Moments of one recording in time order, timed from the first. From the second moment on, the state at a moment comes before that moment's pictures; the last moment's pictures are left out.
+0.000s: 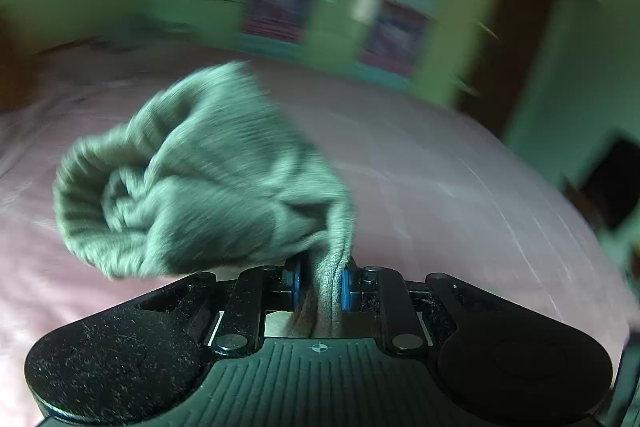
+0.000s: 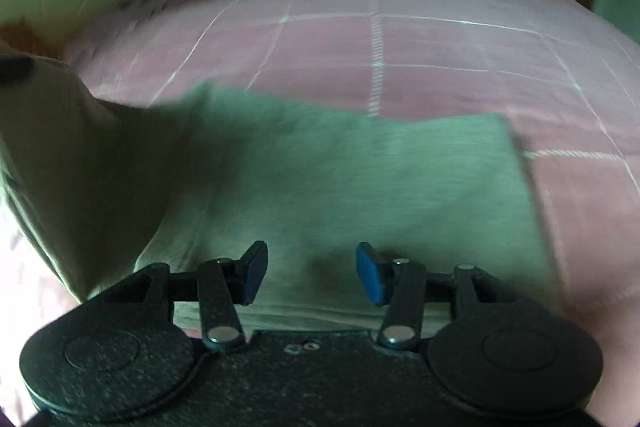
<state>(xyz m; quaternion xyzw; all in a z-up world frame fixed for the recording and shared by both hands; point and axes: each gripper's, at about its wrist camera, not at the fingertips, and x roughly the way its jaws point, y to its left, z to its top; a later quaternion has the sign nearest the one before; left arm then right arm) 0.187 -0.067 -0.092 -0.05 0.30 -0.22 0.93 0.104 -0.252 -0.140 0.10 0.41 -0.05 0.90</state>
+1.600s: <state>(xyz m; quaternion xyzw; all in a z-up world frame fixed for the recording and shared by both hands) 0.150 -0.101 -0.164 -0.04 0.44 -0.16 0.88 0.084 -0.306 -0.106 0.22 0.34 -0.05 0.91</state>
